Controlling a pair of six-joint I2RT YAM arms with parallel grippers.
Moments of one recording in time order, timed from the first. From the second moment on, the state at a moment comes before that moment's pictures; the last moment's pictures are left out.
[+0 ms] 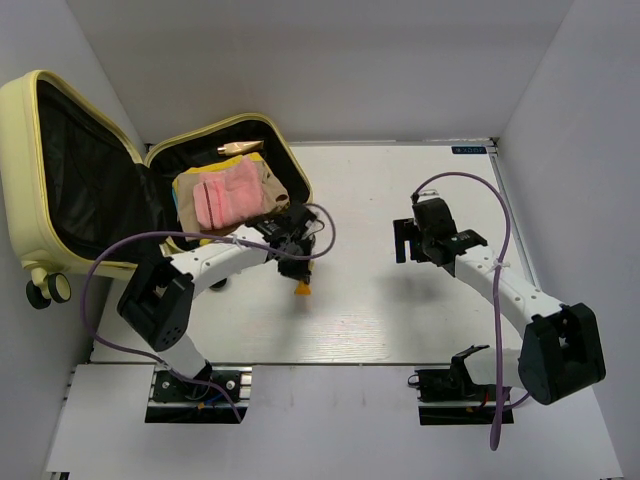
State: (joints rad) left arm -0.70 1.64 1.11 -0.67 0.07 -0.60; right arm 0.42 1.27 0.85 -0.48 0.22 0.17
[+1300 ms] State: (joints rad) left arm -0.51 1.66 1.47 -0.51 -0.23 0.50; right arm 0.41 1.30 0.90 -0.49 0.23 0.15
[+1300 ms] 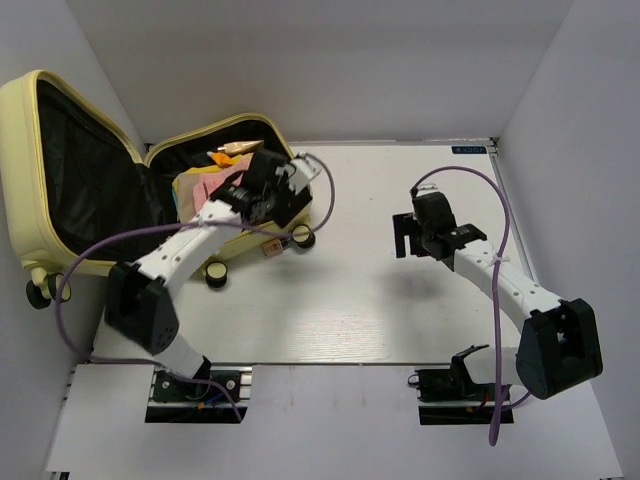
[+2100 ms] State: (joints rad) left arm -0.66 1.56 0.83 -0.11 -0.29 0.36; right arm 0.41 1.30 0.89 -0.49 0.16 0.15
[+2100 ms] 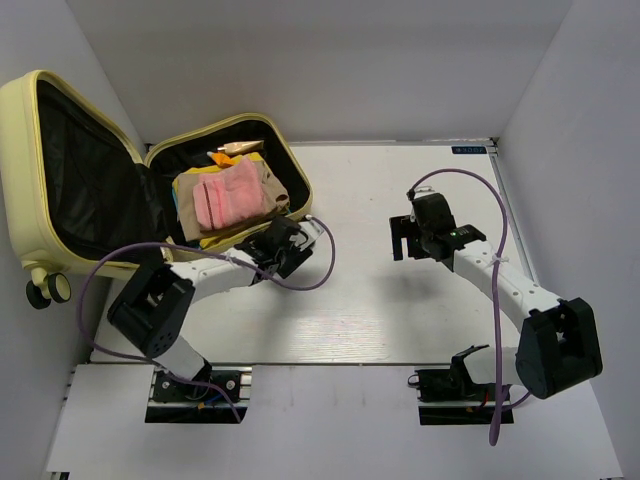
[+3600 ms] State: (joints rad) left arm -0.59 1.73 1.02 -0.39 -0.34 0.05; right arm 0.41 1.27 0.88 -0.49 0.12 0.15
